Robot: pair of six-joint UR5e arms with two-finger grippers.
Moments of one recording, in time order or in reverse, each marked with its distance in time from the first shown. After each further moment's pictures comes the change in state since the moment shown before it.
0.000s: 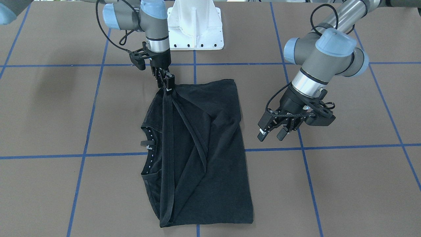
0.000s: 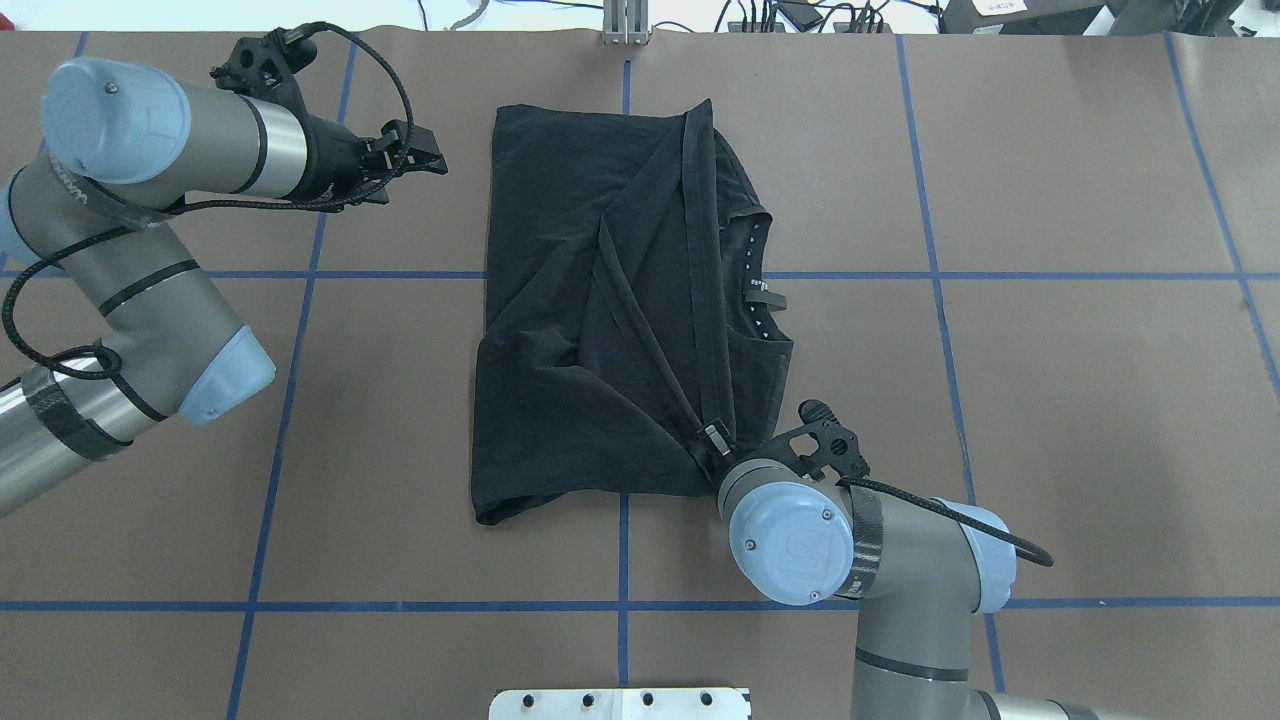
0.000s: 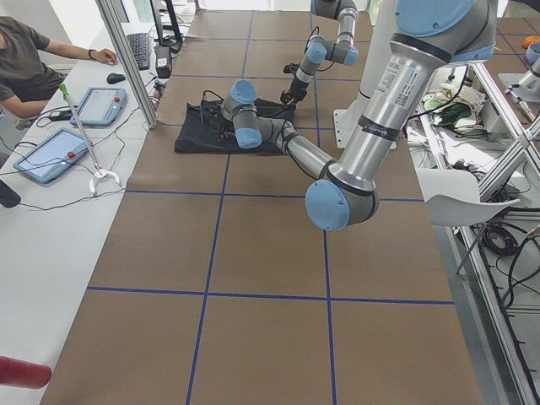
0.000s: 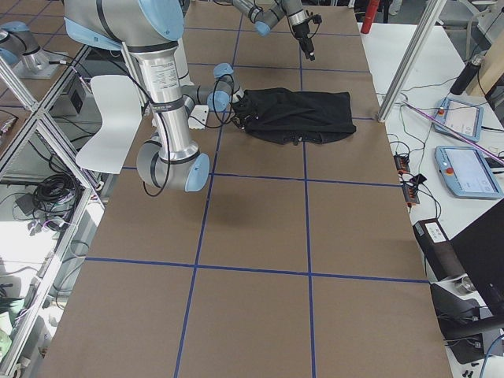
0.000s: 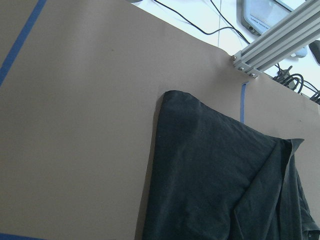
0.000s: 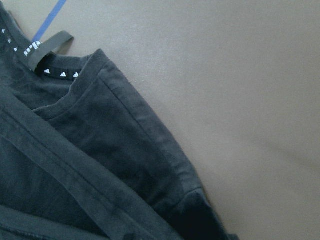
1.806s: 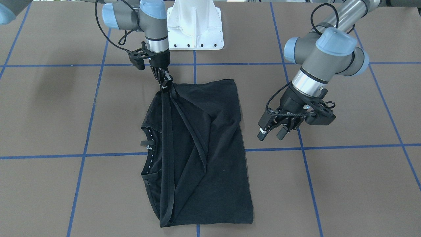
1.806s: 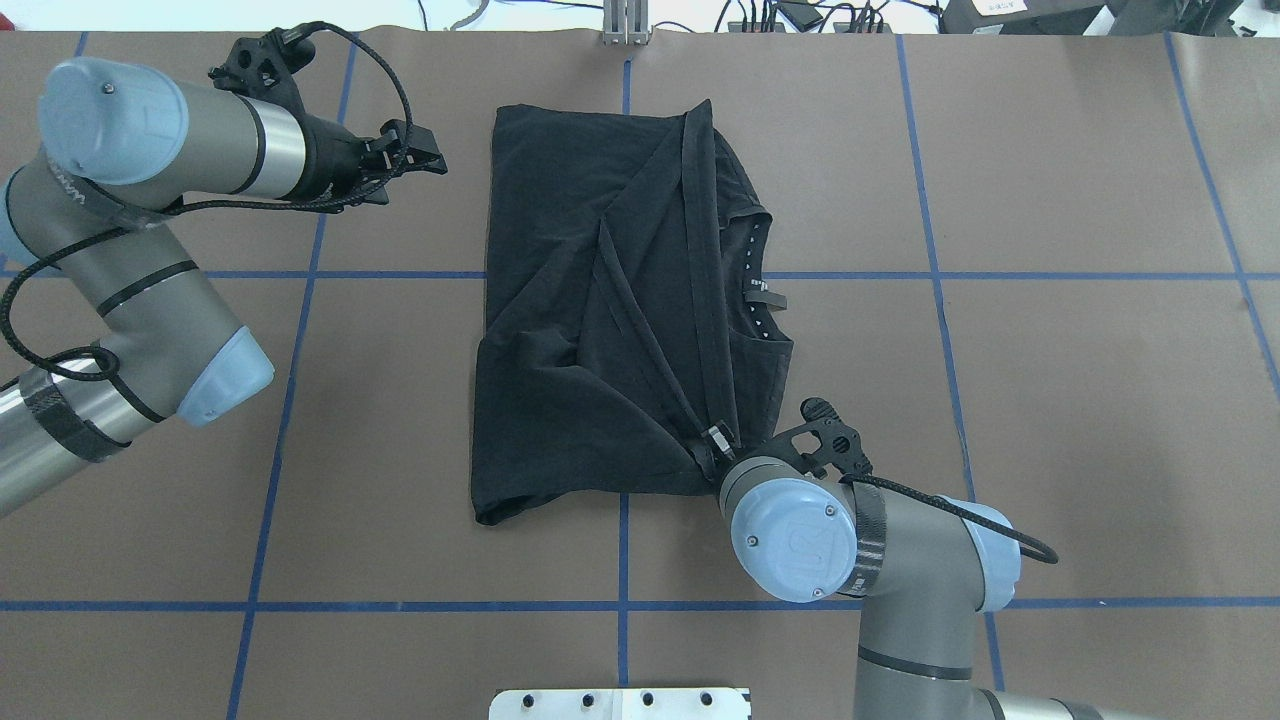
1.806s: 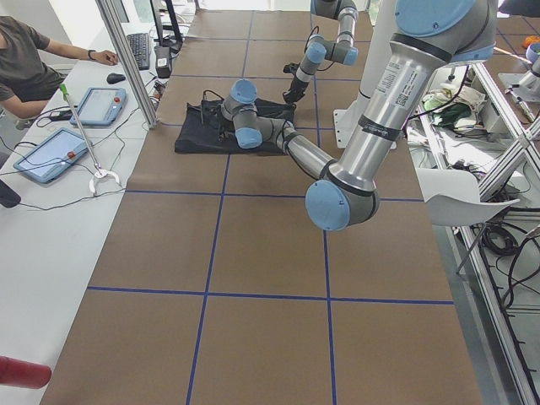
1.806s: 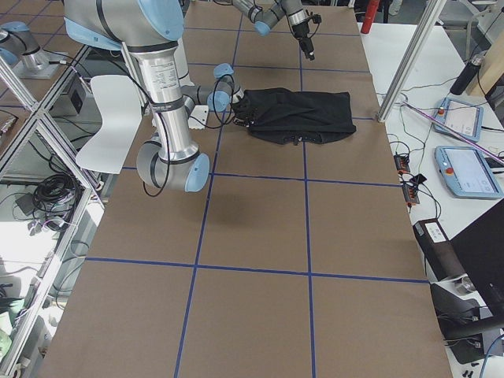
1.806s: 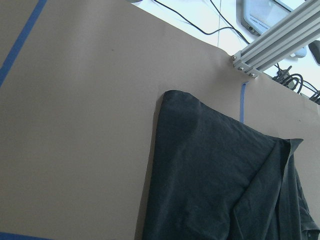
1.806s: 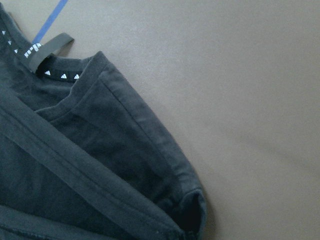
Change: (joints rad) left arm 0.000 0.002 -0.007 -0.001 -0.001 -0.022; right arm 0.005 -0.002 0.021 -0.017 0.012 -0.002
